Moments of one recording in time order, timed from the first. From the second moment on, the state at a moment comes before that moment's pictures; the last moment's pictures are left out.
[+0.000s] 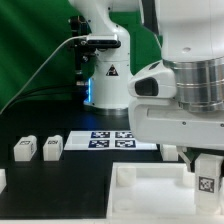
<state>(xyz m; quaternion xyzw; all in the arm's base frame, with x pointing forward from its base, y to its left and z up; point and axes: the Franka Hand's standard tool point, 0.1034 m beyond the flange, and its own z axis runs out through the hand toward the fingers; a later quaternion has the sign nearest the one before) 0.625 0.115 0.075 -0.93 0.35 0.07 0.08</state>
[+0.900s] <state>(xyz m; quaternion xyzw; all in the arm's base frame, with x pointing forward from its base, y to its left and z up) 0.616 0.123 0.067 -0.74 0.64 0.11 0.14</state>
